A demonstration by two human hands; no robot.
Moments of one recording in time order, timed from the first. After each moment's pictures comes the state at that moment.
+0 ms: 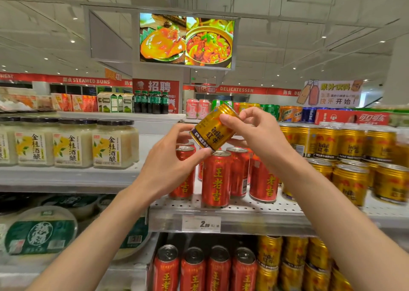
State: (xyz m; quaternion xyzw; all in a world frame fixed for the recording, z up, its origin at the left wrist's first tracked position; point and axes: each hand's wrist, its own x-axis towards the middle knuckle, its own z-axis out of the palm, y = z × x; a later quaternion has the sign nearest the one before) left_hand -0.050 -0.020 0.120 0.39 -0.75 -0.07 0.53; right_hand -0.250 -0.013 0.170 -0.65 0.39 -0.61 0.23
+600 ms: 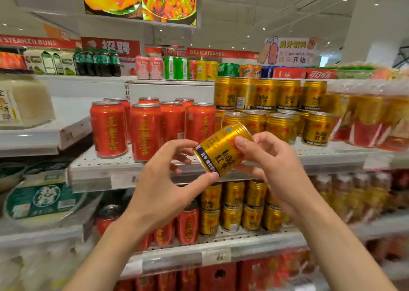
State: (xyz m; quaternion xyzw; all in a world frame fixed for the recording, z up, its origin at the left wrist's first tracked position) left_hand -0.166 0.046 0.024 0.31 -0.78 -0.15 0.52; right_hand -0.370 0.095 0.057 -0.53 0.44 -0.65 0.32
